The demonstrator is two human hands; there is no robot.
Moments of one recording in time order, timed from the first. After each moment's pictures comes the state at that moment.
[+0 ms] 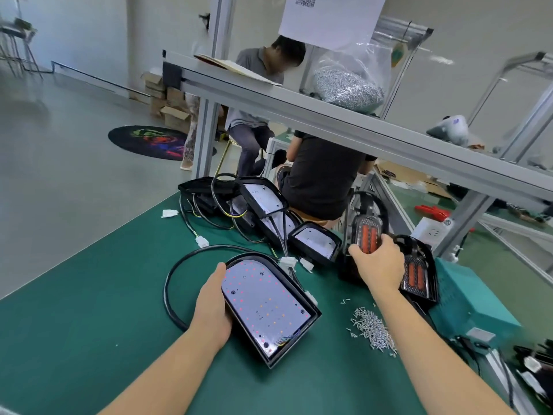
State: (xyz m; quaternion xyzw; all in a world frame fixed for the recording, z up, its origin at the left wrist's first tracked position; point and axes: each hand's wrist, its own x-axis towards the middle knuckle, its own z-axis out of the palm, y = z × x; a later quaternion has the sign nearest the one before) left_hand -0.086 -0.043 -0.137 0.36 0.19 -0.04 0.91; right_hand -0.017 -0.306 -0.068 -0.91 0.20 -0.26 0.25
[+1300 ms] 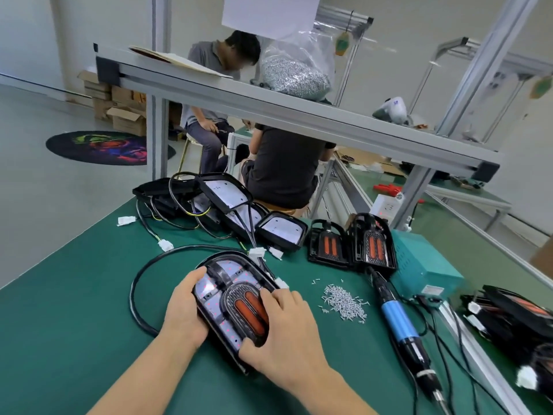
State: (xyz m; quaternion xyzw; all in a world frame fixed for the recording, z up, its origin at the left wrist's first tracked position) left_hand -0.088 -0.044 -0.139 0.36 0.11 -0.08 0.92; right_hand -0.166 -0.192 -0.117 -0.98 -0.10 -0.15 0.11
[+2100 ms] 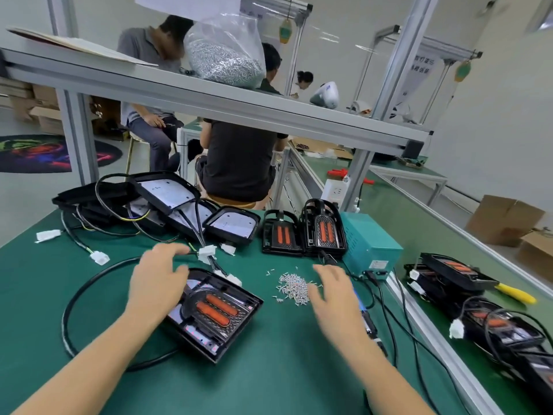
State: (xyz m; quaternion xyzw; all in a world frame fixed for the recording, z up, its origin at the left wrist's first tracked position) left_hand -0.070 -0.068 -0.101 0.90 -0.08 0.14 0.40; right_hand -0.173 -0.330 -0.104 -0.95 0.12 -0.21 0.22
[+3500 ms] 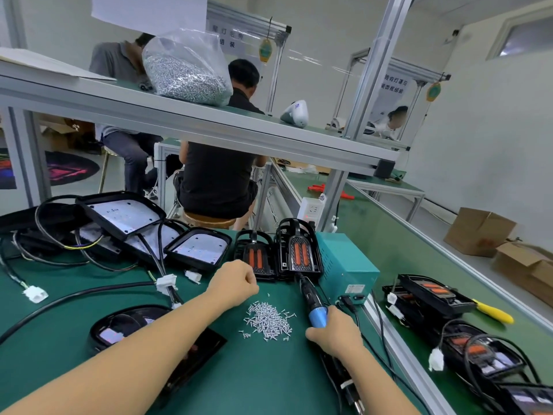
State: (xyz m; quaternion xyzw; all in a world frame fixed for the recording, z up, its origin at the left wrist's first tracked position) left_hand -0.016 -0.236 -0.092 0.90 -0.26 -0.04 0.33; right_hand -0.145 -0.419 -0.121 -0.92 0.34 0.01 0.21
